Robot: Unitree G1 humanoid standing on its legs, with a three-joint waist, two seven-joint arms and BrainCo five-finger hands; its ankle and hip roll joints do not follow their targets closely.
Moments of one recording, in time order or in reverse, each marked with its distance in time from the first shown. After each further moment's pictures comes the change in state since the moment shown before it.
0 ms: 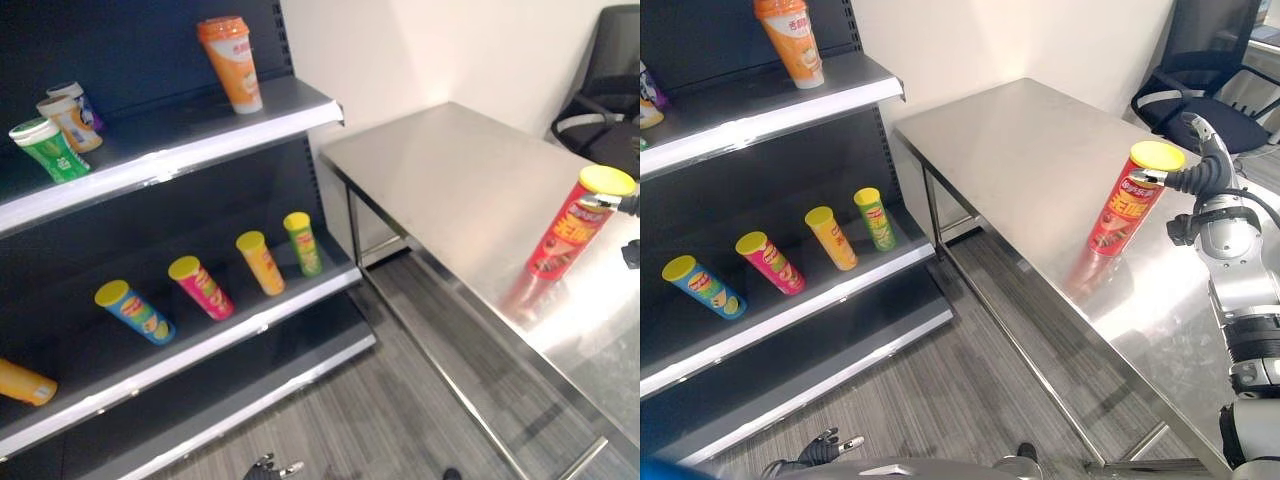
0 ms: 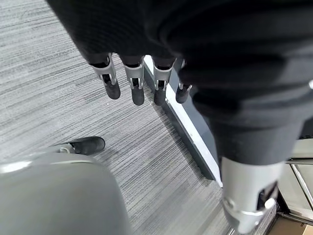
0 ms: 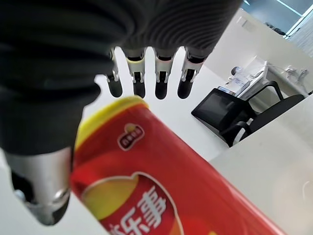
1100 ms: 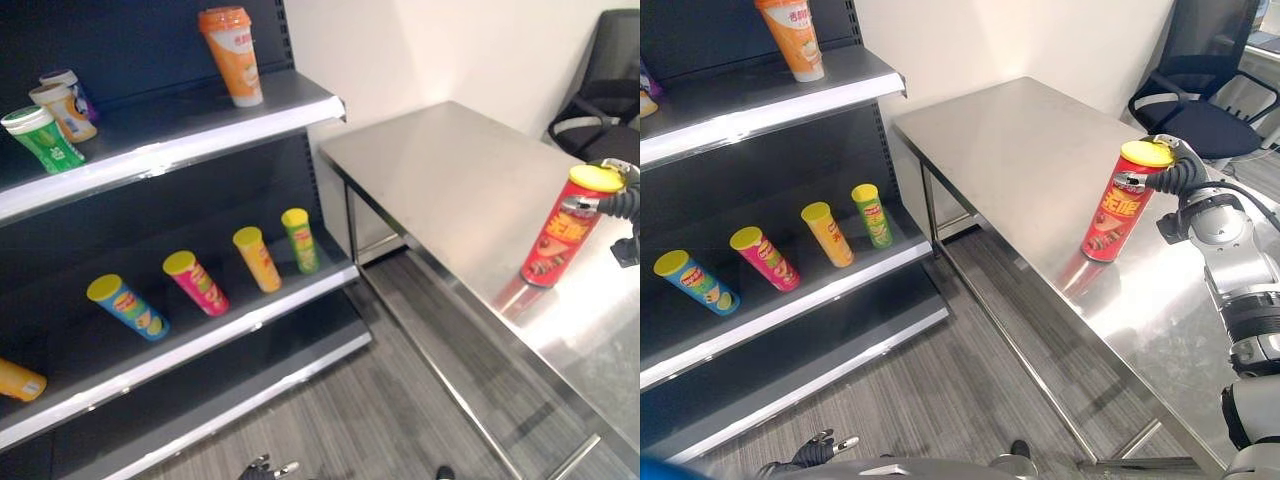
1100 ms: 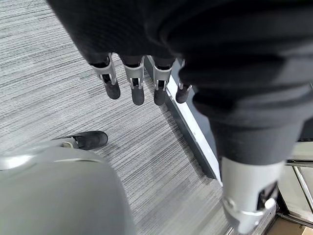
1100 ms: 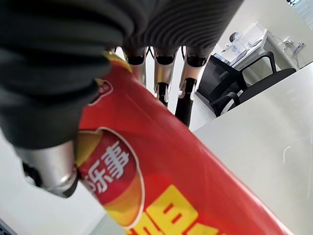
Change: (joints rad) left arm -0.003 0.022 0.003 0.003 -0.038 0.000 -0.025; right arm -0.102 -0.038 0.155 0.077 0.071 0.034 0.148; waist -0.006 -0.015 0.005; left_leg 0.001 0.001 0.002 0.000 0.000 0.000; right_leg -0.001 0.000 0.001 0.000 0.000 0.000
